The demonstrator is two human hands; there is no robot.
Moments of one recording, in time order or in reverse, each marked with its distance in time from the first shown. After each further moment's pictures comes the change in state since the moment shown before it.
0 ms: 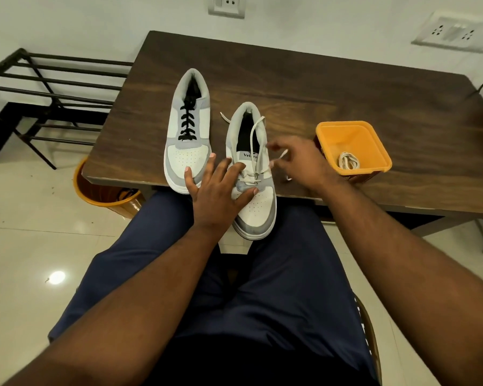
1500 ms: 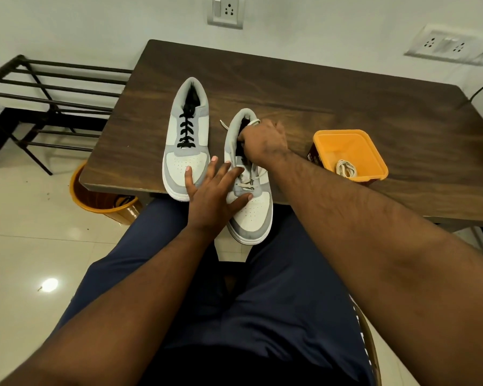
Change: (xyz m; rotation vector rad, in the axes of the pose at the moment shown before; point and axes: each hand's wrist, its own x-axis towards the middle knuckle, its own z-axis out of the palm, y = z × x) left_hand 0.009 -0.013 -0.002 -0.088 -0.043 0.085; right_hand 0.080 -0.046 0.033 -0.646 -0.084 0.026
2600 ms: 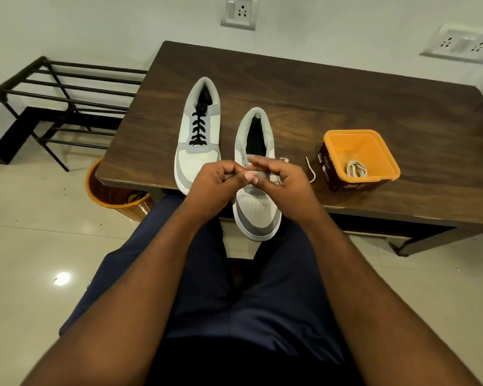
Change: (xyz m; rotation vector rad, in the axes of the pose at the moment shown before) left_hand 0.012 0.023 -0.079 -0.901 -0.246 -0.292; right_hand -0.125 0.001 0.007 1.235 0.145 -0.100
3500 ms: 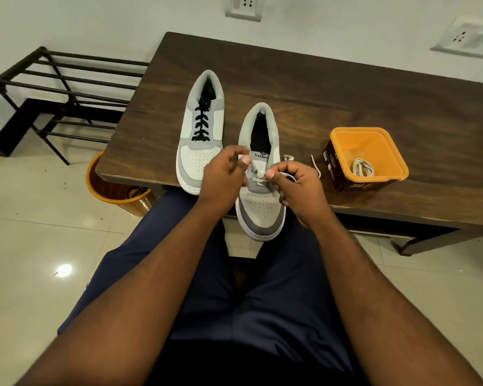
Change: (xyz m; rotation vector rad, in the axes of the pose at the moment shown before) left_hand 0.020 -0.019 0.019 0.051 0.238 -0.020; right_hand 0.003 0.020 0.000 0.232 0.115 0.237
